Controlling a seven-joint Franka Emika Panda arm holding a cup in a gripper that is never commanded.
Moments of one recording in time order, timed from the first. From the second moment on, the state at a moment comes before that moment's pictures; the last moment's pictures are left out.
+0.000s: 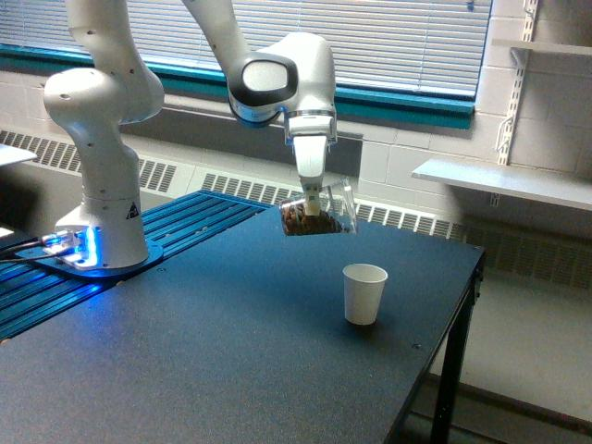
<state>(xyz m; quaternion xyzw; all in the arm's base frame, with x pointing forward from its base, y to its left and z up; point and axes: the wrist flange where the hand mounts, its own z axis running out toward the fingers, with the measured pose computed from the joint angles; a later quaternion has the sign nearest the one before) 0.442 0.004 0.305 0.96 -0.18 0.15 0.12</state>
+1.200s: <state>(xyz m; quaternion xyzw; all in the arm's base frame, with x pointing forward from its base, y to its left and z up) 0.429 0.025 0.288 0.96 -0.22 0.13 0.14</state>
